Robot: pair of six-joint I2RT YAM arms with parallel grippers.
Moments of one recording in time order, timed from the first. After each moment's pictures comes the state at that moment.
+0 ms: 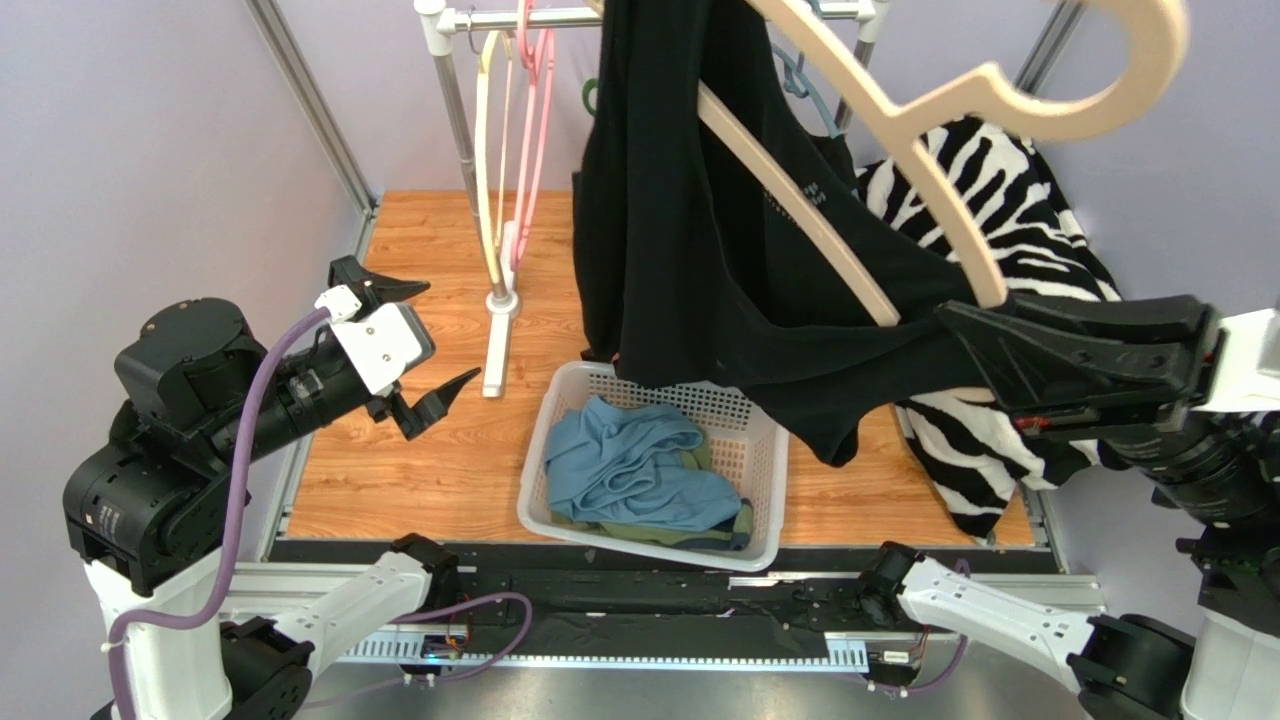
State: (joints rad) left arm -0.45 0.92 1.87 -1.19 0.36 0.59; right arm 0.84 0.76 1.79 -0.56 -0.17 0.02
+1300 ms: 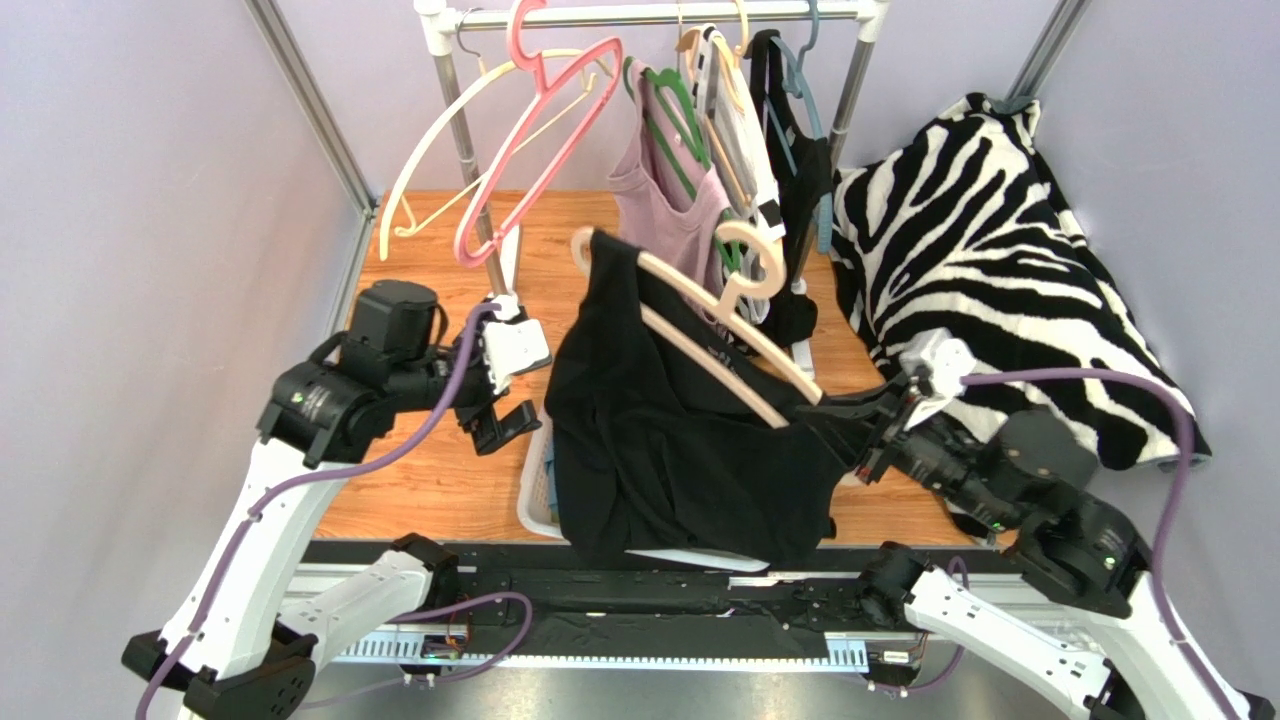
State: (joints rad) left arm -0.44 0.93 1.34 -1.11 0.49 0.64; right arm 0.84 0.47 1.06 -0.64 -0.05 0.15
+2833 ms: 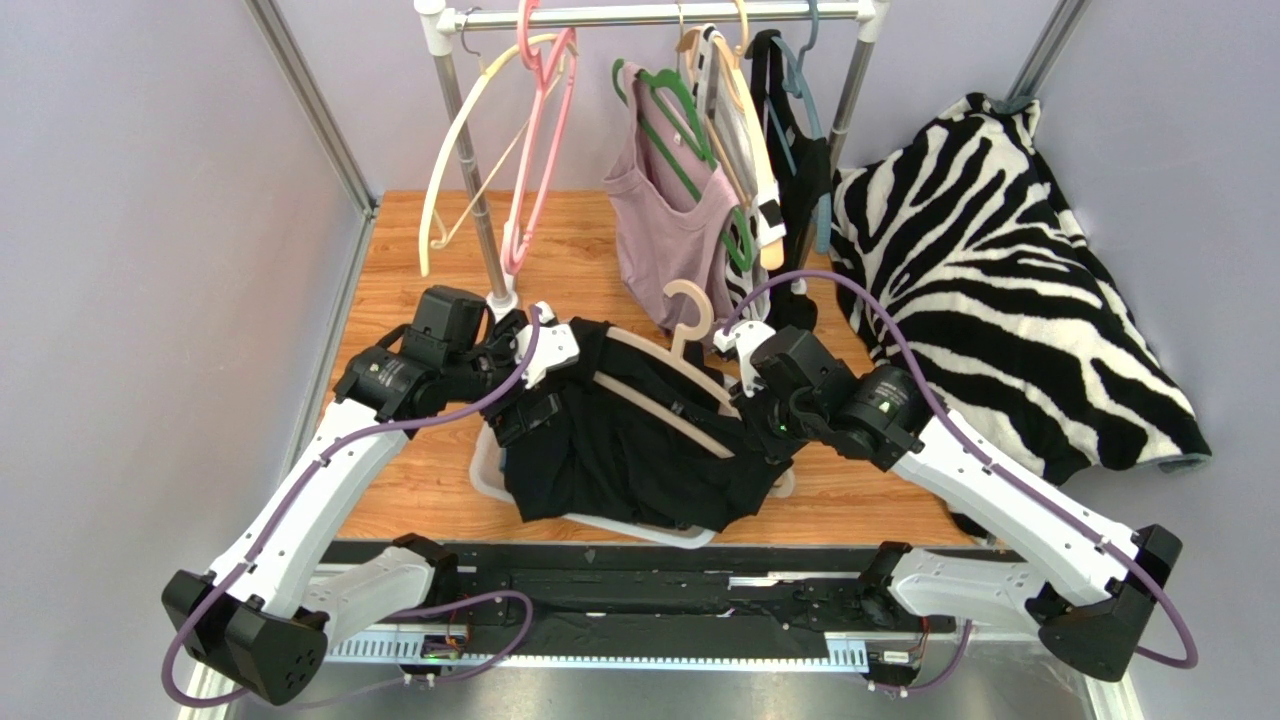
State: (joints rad) left arm -0.42 1.04 1.09 -0.92 0.39 0.67; right arm 0.86 1.09 1.13 -0.99 0.05 0.19
